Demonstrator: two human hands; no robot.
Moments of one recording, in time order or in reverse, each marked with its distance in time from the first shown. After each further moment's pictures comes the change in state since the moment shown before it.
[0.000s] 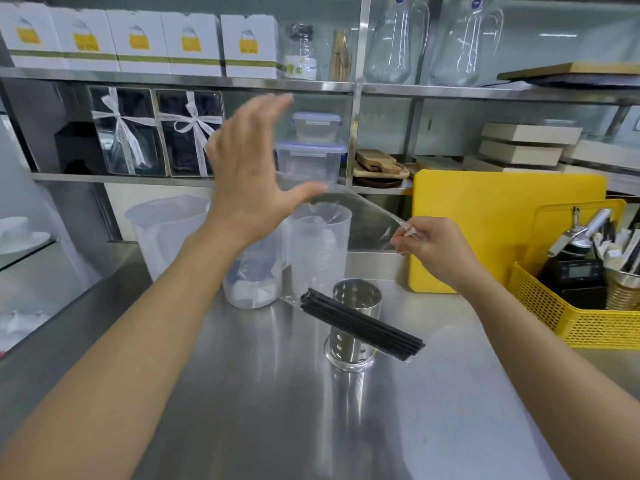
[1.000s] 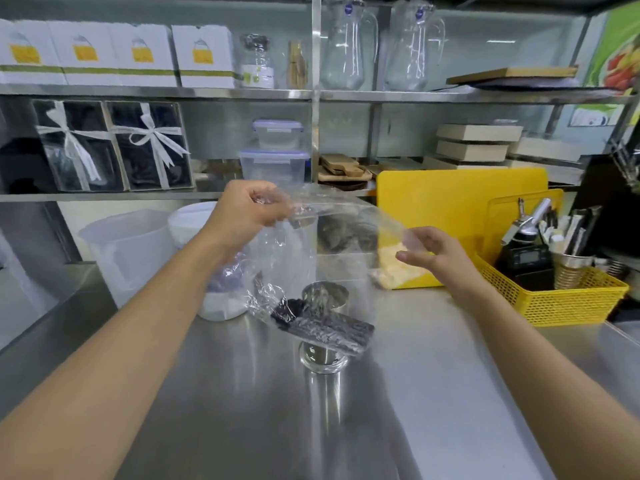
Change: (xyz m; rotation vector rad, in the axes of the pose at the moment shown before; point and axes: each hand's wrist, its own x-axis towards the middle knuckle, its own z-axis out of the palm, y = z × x) left_hand -0.002 0.008 0.040 -0.715 -0.426 -0.410; right_hand -0.024 0.056 -0.044 0.224 0.090 0.209
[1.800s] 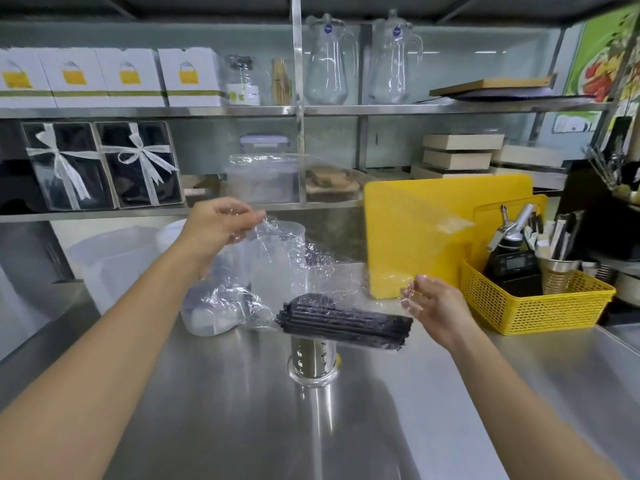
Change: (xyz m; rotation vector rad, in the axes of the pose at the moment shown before) left_hand 0.007 -0.007 0.000 -0.155 0.110 -0.229; right_hand -0.018 0.055 -0.003 0.866 0.188 0.365
